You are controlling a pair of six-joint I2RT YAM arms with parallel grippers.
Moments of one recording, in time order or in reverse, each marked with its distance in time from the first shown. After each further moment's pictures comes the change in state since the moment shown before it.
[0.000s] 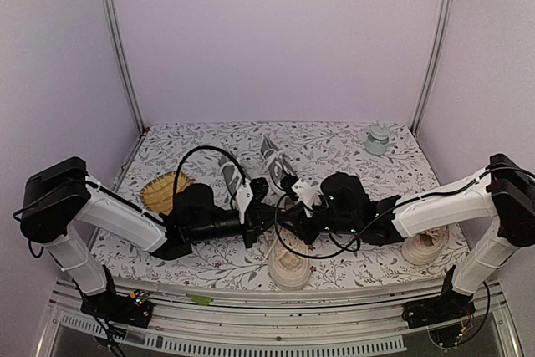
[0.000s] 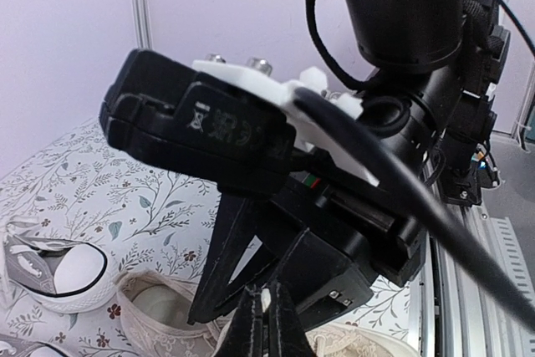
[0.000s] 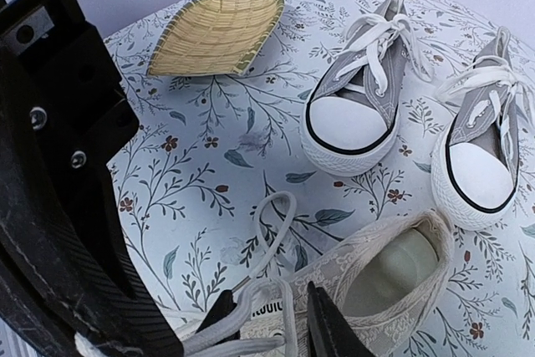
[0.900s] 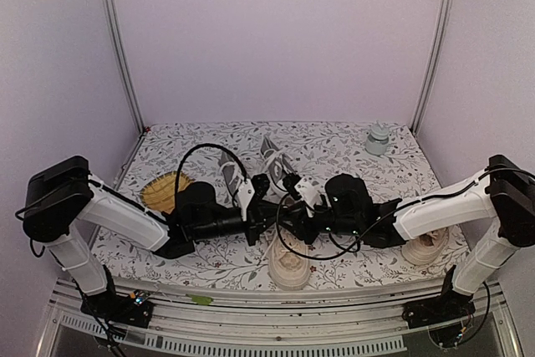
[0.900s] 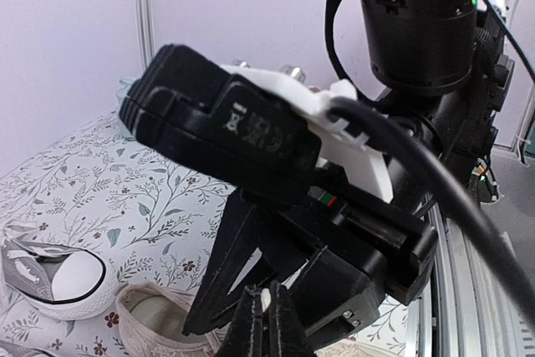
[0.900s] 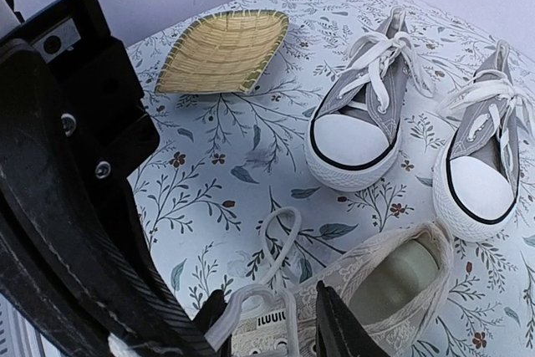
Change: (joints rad) left arm 0.000 0.016 0.021 0.011 -0.006 -0.026; right arm -0.001 -0.004 -0.036 0.095 -0.015 0.007
